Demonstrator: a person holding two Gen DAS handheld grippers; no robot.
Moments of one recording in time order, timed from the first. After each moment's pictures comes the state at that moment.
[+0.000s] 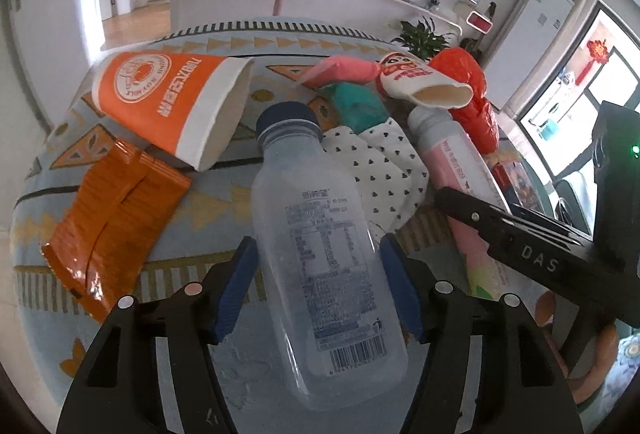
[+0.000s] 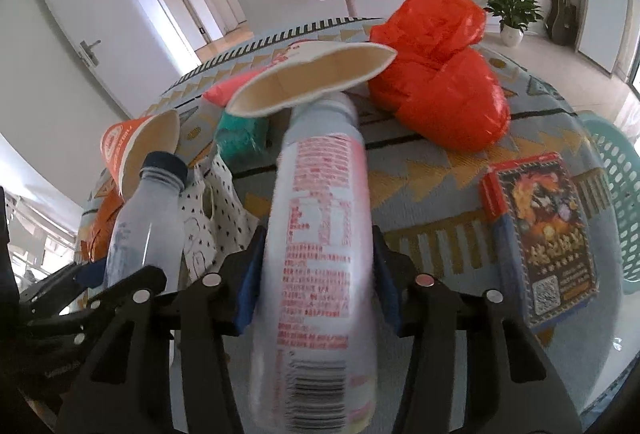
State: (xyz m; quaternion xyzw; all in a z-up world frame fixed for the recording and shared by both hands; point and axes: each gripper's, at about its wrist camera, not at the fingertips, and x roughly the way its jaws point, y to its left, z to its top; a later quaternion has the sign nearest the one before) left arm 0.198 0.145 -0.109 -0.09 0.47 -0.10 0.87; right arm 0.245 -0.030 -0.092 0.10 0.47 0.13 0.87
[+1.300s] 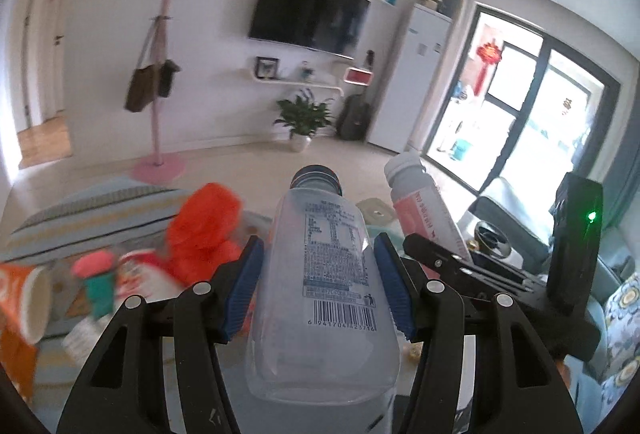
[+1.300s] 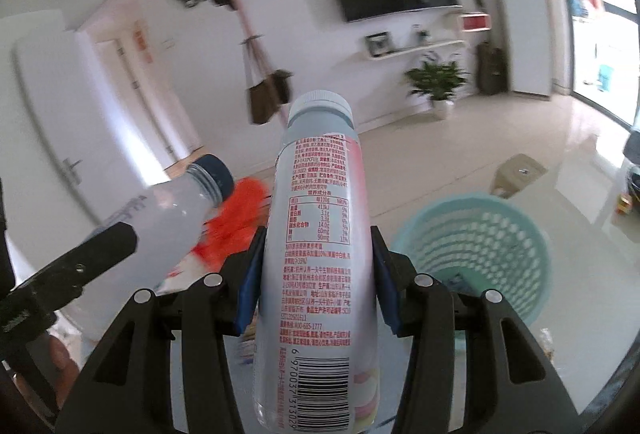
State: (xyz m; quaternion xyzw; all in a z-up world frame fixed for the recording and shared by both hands) left arm 0.217 -0.074 0.008 -0.05 0.30 -0.28 0.91; right arm 0.186 -0.268 0.005 0.17 0.29 0.00 0.94
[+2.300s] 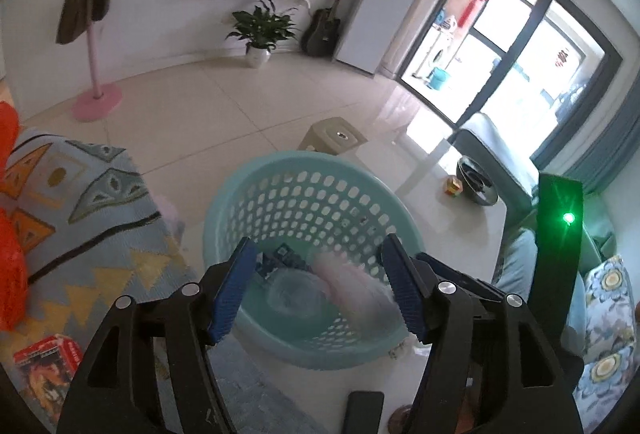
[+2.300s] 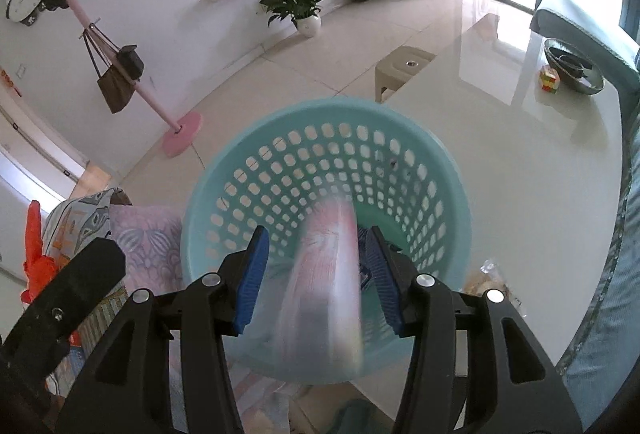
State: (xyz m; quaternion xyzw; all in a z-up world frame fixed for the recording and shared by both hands) left arm 0.310 -0.222 -0.121 -0.04 0.43 -0.32 0.84; right arm 0.238 -0.395 -0.134 0.26 0.42 -0.17 0.85
